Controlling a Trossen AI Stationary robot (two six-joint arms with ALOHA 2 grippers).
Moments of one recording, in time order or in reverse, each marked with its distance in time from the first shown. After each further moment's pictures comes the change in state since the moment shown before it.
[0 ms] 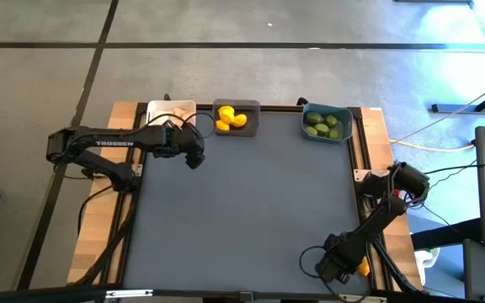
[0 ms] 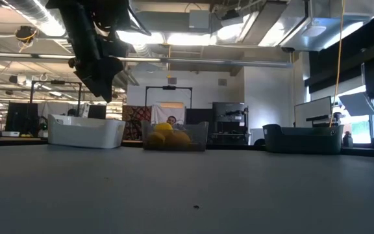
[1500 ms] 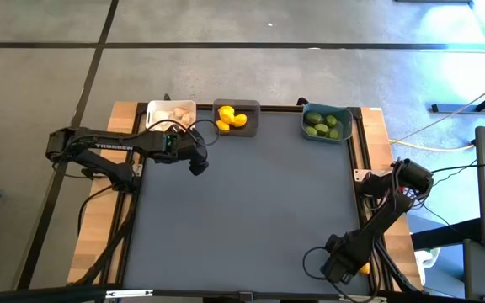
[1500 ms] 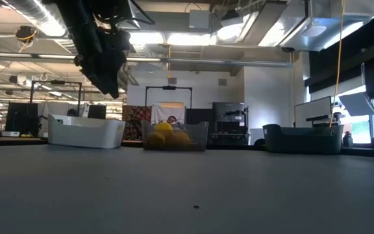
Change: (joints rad) left arm -0.095 0.000 0.000 0.067 0.000 0.013; right arm 0.022 -0.056 -0.044 0.079 0.044 0.057
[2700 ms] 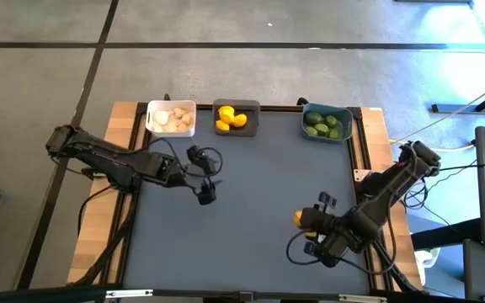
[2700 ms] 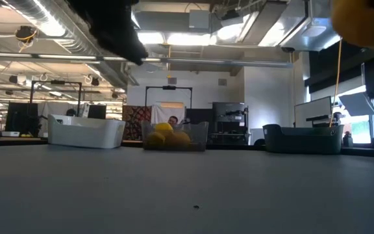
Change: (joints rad) left arm -0.327 0.000 0.000 0.392 0.017 0.152; right arm -0.194 -0.211 0.380 -0.245 1.037 -0.536
